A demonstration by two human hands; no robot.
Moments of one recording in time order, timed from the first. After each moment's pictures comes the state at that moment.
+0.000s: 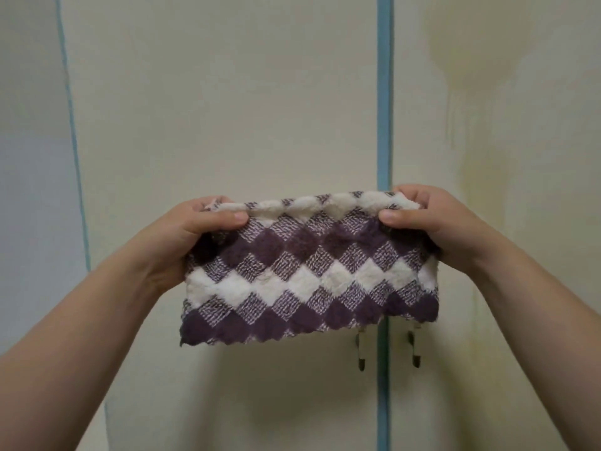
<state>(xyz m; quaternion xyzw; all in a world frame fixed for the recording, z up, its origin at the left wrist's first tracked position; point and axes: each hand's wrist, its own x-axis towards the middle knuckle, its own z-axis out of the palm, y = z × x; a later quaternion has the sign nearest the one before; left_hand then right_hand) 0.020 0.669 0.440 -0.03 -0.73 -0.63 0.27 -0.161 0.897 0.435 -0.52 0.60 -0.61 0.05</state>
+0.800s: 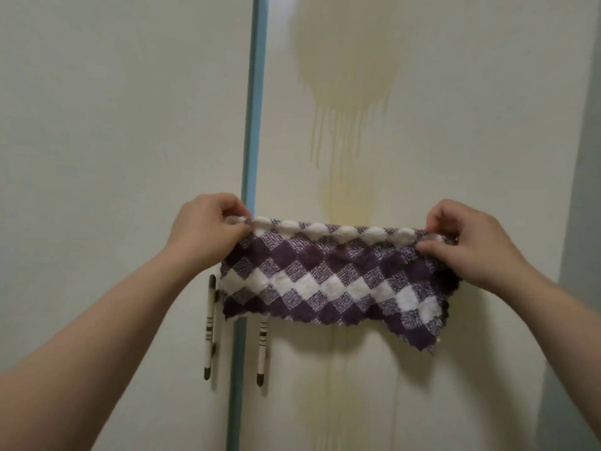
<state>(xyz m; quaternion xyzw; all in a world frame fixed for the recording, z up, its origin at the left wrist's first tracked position) -0.134 0.844 0.440 0.20 -0.81 -0.19 0.52 -0.332 1.092 0.443 -0.47 0.73 -0.39 -0.30</state>
